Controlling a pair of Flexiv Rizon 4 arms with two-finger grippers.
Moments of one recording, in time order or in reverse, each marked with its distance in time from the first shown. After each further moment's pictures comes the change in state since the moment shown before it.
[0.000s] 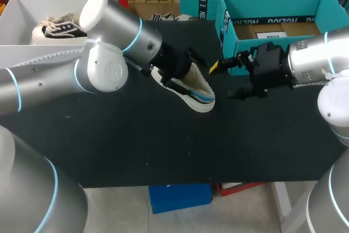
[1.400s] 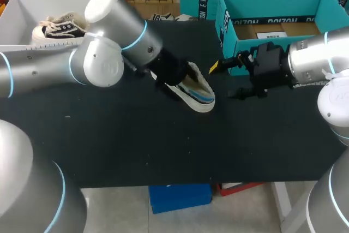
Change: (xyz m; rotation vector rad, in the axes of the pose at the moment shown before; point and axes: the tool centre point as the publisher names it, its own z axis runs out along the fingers) left arm 0.040 0.019 -0.009 -0.094 0.182 0.027; right arm 0.000 0.000 0.000 0.000 0.000 0.000
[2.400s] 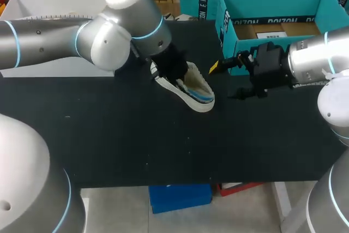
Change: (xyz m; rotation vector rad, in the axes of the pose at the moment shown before) left arm -0.009 0.048 -0.003 -0.212 0.122 0.103; right arm 0.000 0.000 0.000 0.000 0.000 0.000
